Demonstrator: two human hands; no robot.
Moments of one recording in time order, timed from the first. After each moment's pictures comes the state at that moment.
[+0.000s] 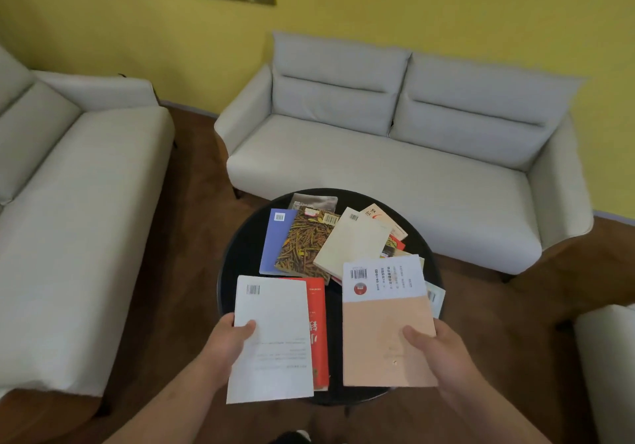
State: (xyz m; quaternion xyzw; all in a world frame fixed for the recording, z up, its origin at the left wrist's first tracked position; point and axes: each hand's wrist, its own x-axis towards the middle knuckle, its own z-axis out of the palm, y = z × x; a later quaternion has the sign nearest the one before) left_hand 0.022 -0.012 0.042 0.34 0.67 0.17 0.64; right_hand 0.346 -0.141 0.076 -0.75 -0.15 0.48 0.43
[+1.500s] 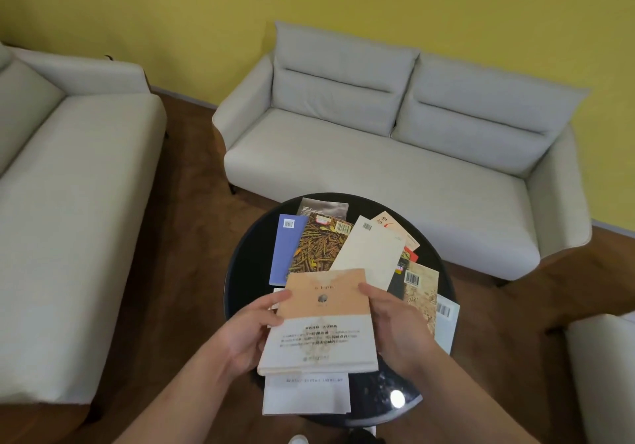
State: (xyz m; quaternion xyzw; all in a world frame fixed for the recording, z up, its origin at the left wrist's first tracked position) left_hand 0.026 0.045 0.085 0.25 0.51 0.17 0.81; right_hand 0.265 -0.035 0.106 -0.57 -0.06 0.64 0.52
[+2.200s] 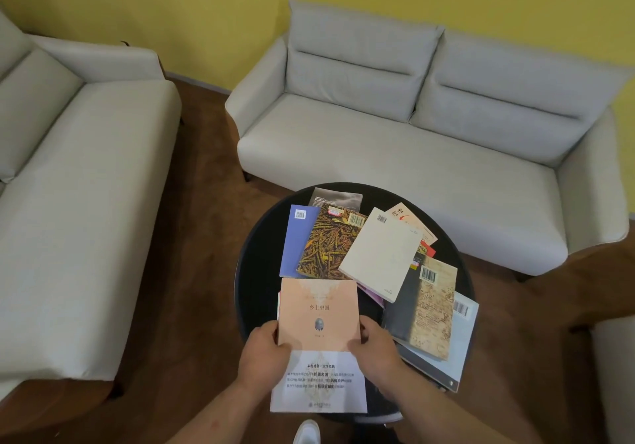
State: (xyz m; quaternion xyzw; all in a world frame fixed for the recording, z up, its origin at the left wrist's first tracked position) left_hand 0.031 0.004 0.023 0.55 0.65 0.09 0.52; right_hand 0.235 -0.043 0.023 -0.77 -0.33 0.50 0.20
